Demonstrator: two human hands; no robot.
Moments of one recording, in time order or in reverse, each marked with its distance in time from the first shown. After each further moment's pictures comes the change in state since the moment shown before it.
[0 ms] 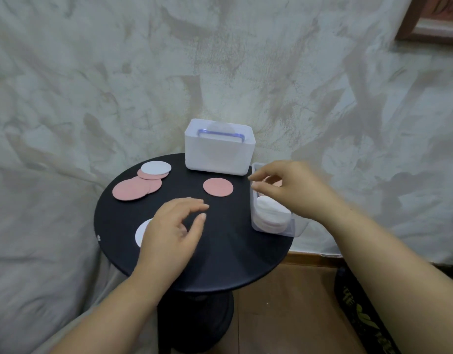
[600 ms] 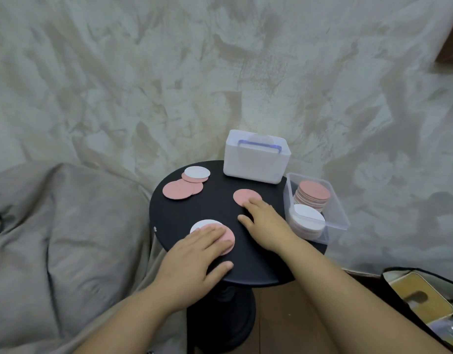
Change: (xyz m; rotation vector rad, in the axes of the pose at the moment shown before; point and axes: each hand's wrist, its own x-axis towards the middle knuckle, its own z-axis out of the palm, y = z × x) left_hand -0.042 -0.041 -0.040 0.496 -0.371 0.287; right_hand 0.019 -0.018 0.122 -0.215 -0.200 0.069
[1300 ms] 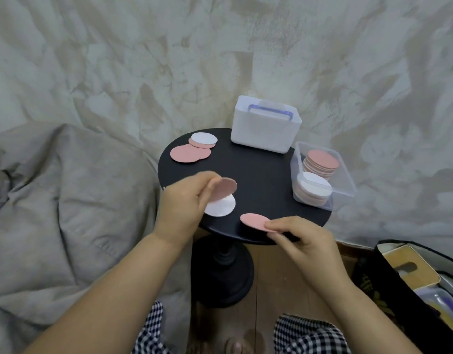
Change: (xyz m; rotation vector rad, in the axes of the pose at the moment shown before) left_hand 0.011 0.003 -0.025 -0.371 0.522 -0.189; right_hand -0.129 0.007 0.006 0.396 0.444 -0.284
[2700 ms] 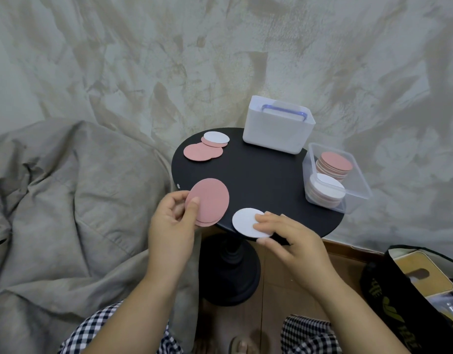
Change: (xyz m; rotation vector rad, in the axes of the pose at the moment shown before) left_hand -0.043 0.015 -0.019 -0.512 0.250 -0.762; right_hand 0.002 0.000 0.030 0.004 -0.127 0.019
